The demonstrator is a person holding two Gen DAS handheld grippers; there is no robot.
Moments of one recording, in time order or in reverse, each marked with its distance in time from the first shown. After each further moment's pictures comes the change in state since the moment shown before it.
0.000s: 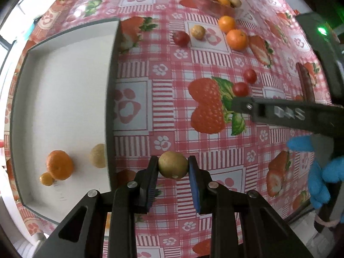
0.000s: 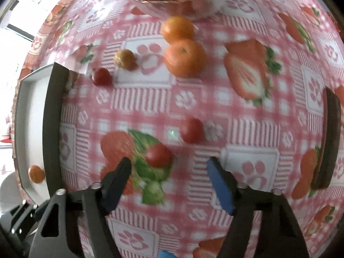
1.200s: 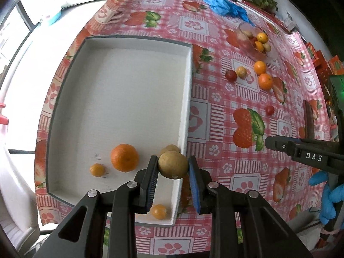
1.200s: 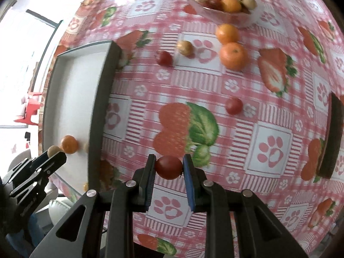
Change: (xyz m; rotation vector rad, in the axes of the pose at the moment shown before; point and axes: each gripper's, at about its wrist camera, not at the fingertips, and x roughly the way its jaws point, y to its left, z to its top) left arm -0.044 0.073 -0.013 -0.166 -0.120 0.014; right arm -0.040 0.062 -0.033 -0.098 0.046 0.107
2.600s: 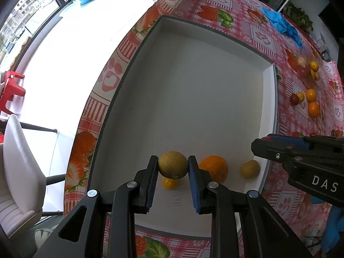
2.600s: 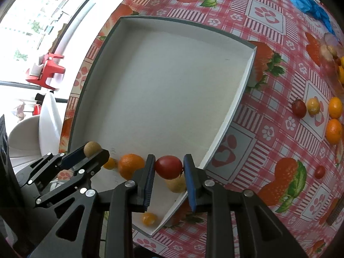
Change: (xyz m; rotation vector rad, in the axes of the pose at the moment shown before) left arm 0.020 0.101 0.006 -0.172 0.020 0.106; right arm 0.064 0.169 0.051 -0.258 0.082 0.069
